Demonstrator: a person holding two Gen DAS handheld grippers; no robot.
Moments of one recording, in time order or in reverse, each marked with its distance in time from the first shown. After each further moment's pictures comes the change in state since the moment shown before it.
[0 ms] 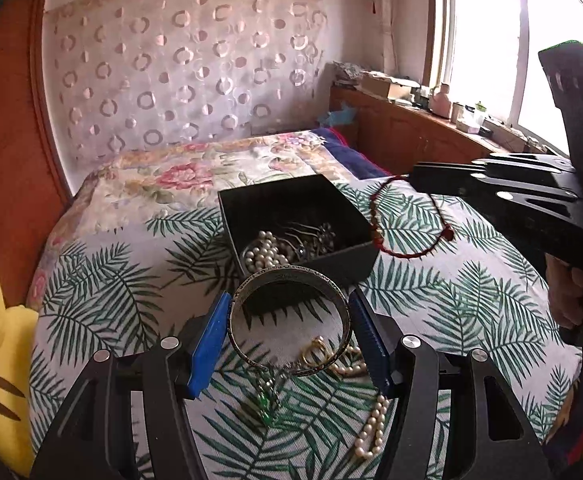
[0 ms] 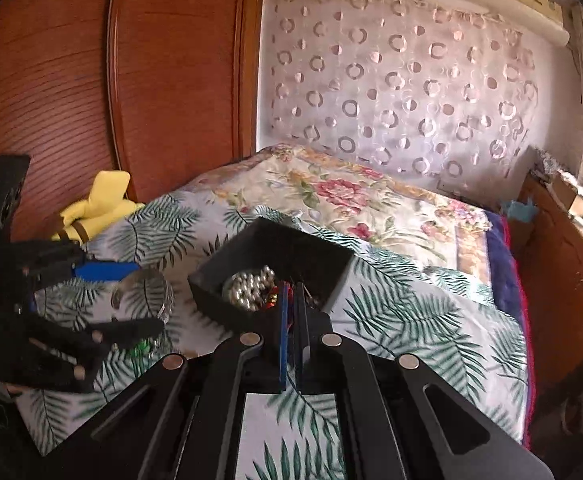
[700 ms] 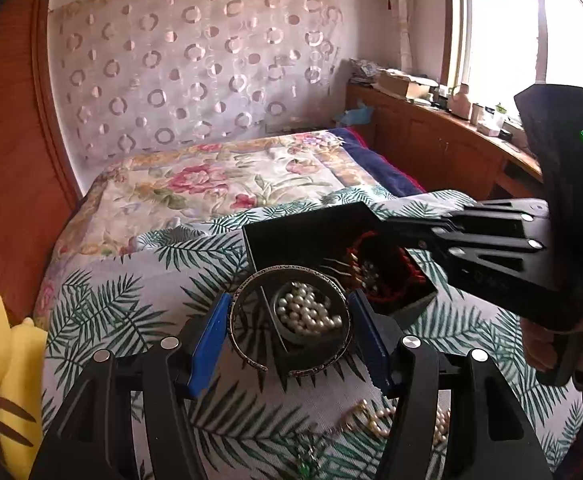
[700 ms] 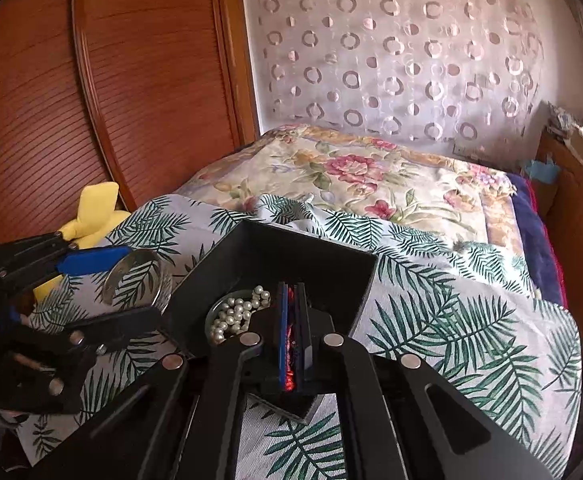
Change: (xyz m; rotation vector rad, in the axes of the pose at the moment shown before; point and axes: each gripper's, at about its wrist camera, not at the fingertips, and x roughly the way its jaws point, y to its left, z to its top) left arm 0.042 0.023 0.042 -0.009 0.020 0.052; right arm 0.081 -0.017 0.011 0.122 0.068 0.067
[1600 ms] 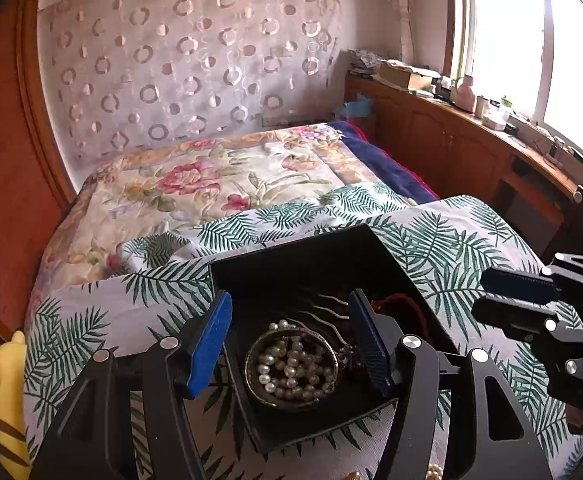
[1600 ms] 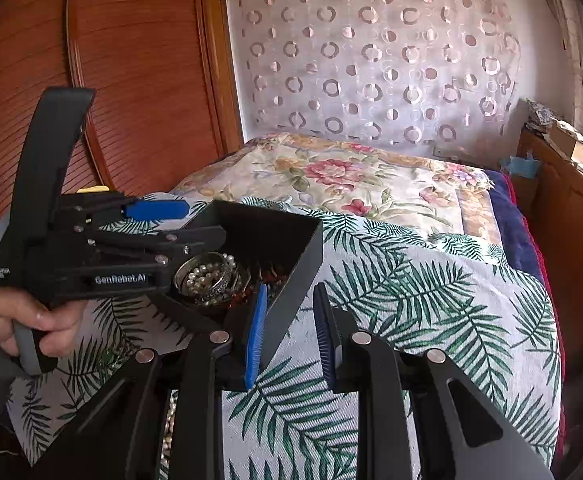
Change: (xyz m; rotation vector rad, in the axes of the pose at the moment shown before) left arm 0.050 -0.014 0.031 0.015 0.024 -0.004; right arm -0.046 -0.022 -0.041 0.021 -0.046 -0.048
